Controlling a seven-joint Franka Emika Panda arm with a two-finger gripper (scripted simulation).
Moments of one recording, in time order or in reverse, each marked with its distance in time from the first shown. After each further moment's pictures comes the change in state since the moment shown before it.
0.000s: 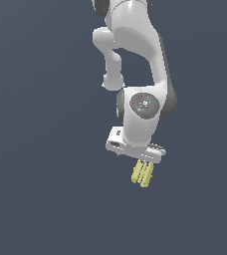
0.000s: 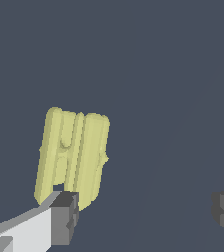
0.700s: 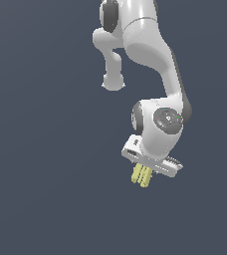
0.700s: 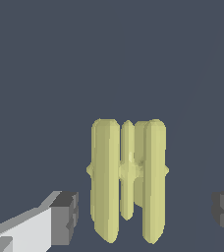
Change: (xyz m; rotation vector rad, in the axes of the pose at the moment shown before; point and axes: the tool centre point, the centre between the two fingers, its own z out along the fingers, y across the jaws) arm 0.010 -0.063 0.025 0.010 0.014 0.145
